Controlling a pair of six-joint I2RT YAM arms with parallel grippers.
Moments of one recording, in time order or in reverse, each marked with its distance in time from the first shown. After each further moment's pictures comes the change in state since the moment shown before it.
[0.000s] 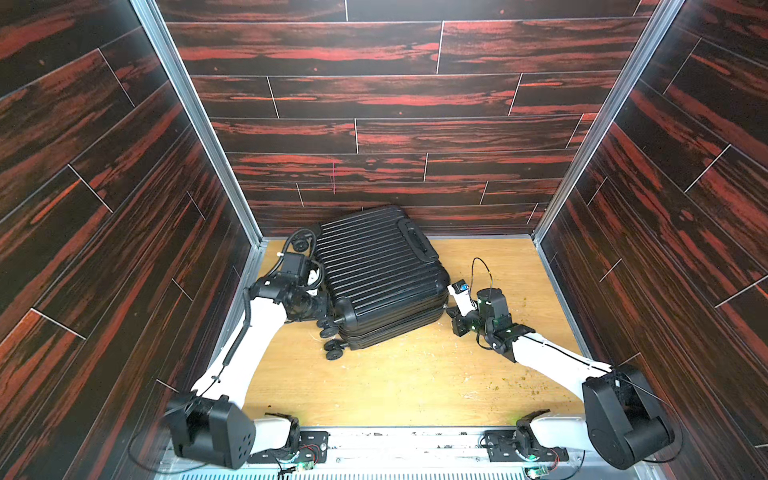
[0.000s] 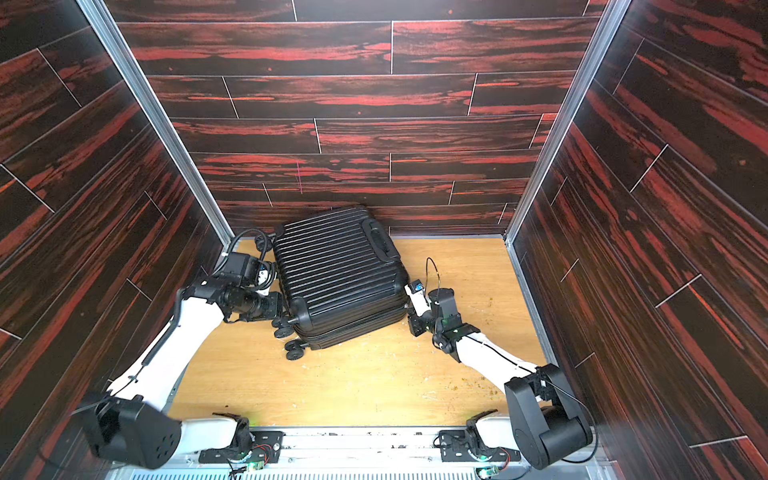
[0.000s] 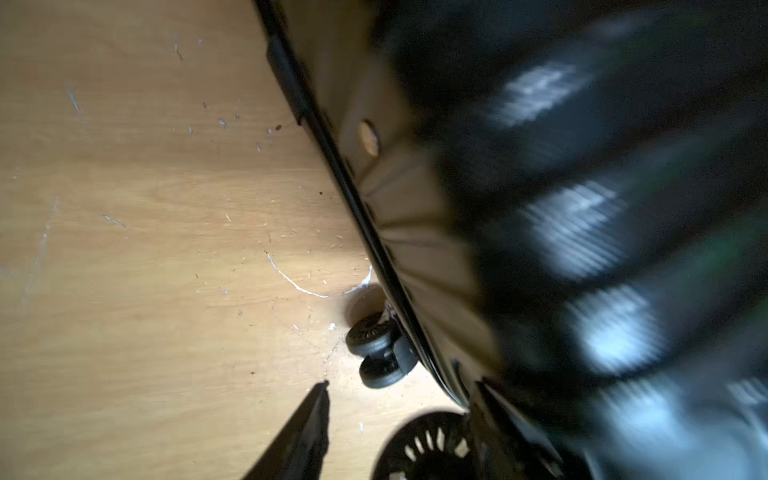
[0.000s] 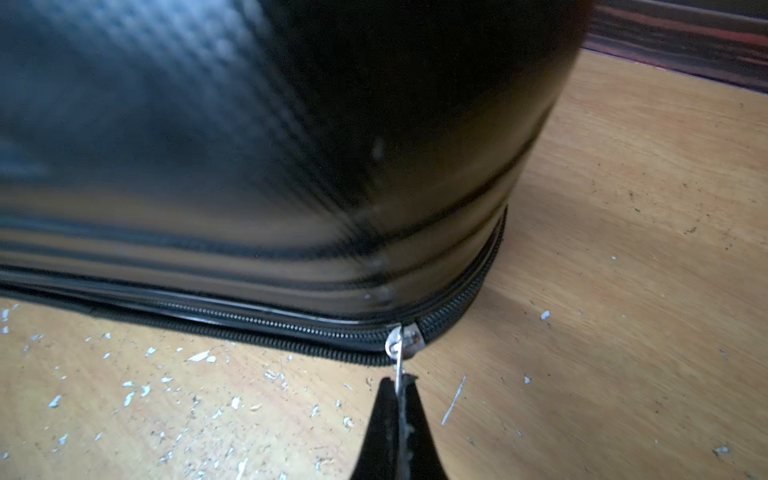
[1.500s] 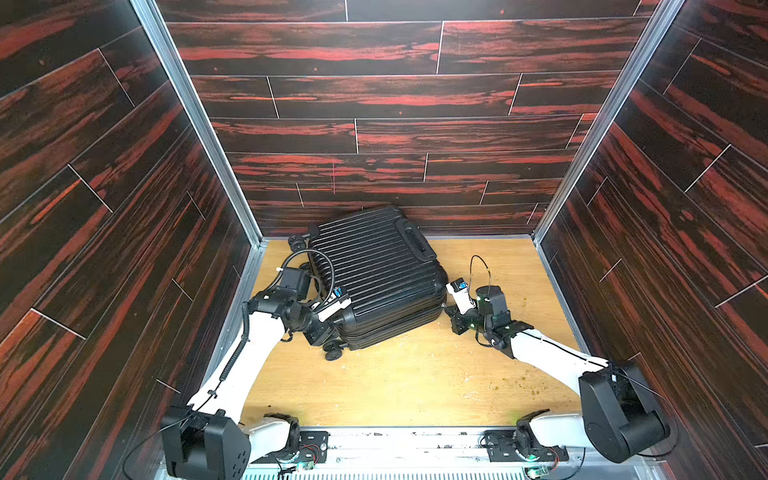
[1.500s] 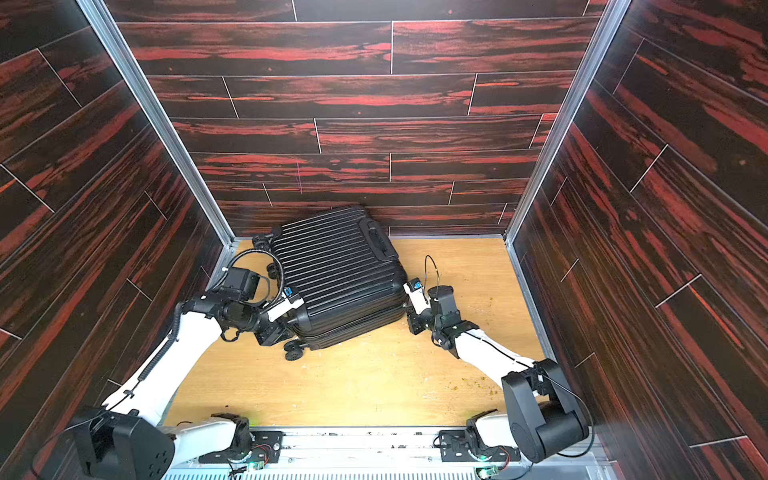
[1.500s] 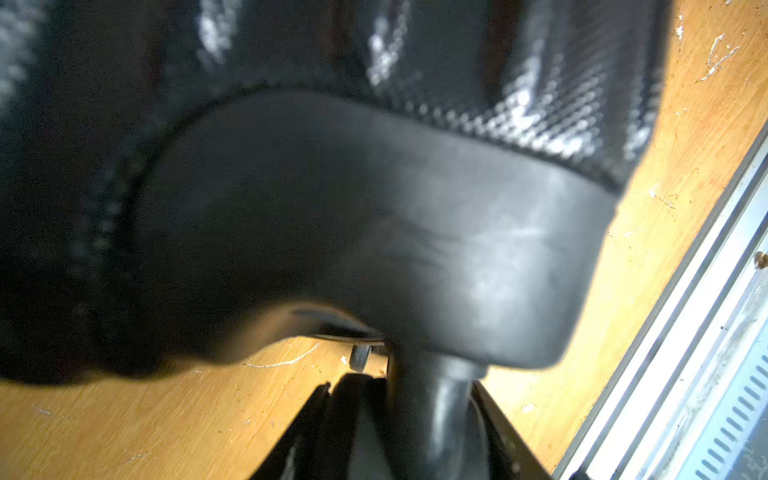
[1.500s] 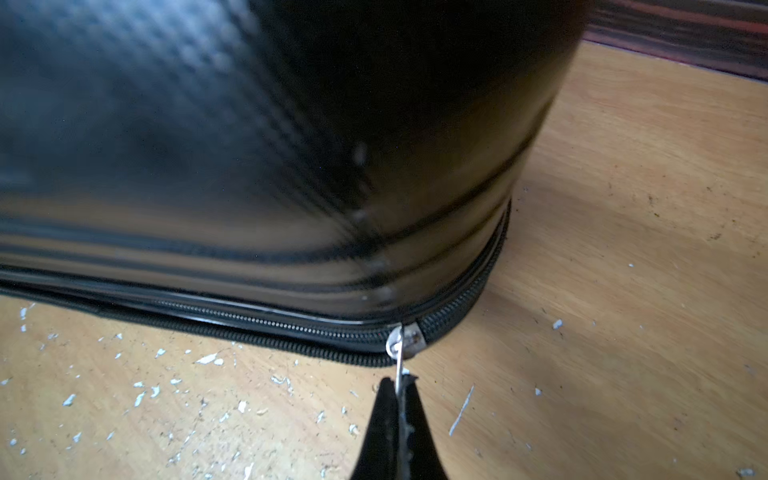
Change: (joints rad) left arm 0.002 -0.059 -0.148 -0.006 0.227 0.868; right arm -0.008 0.041 0.041 -0.017 -0.033 -0.004
